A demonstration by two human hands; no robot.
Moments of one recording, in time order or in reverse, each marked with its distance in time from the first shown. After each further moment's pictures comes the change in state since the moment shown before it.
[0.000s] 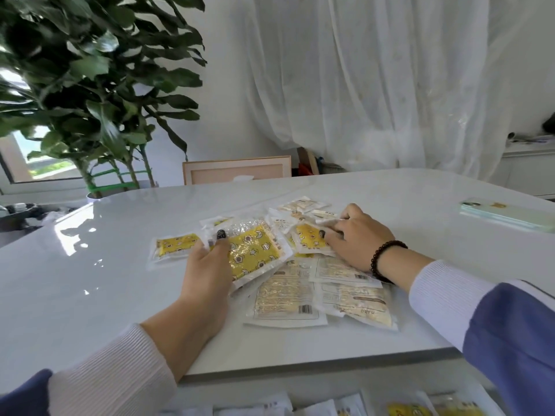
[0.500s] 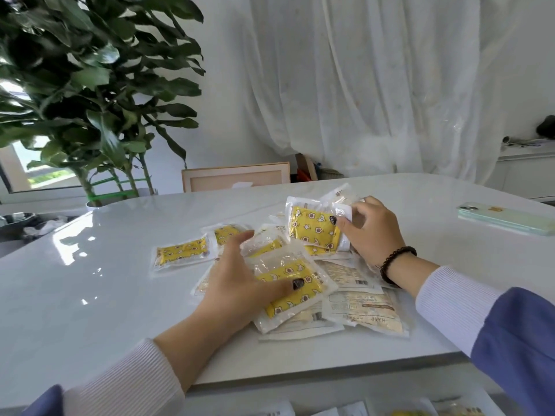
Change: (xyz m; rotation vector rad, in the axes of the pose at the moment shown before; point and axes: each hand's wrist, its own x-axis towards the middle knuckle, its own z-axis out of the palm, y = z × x) left_hand -0.016 -0.002 0.007 0.647 -0.261 0.242; right_hand 0.004 0.010 -0.001 0.476 0.457 0.028
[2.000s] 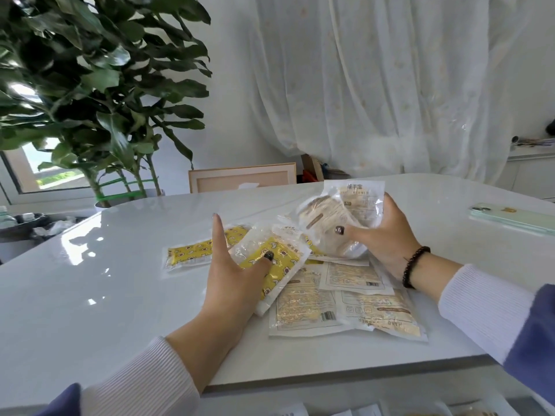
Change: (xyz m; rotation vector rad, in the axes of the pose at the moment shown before) left_hand 0.002 -0.002 -0.010 -0.256 0.200 0.010; right_hand -0.008 -0.015 -0.006 0.640 -0.118 0.279
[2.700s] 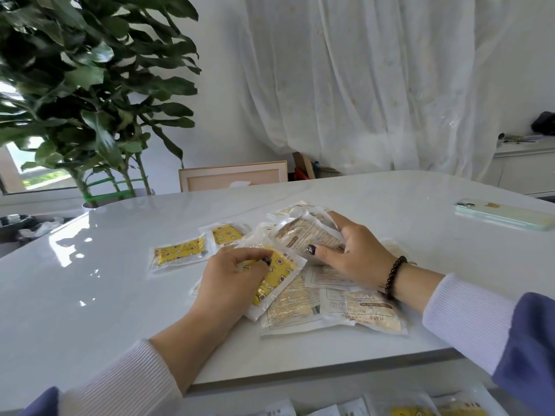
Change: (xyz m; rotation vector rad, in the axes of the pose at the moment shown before) left_hand 0.002 -0.004 0.009 0.182 -0.110 0.049; right_hand -0.028 -0.005 0.009 -0.312 -0.393 -0.234
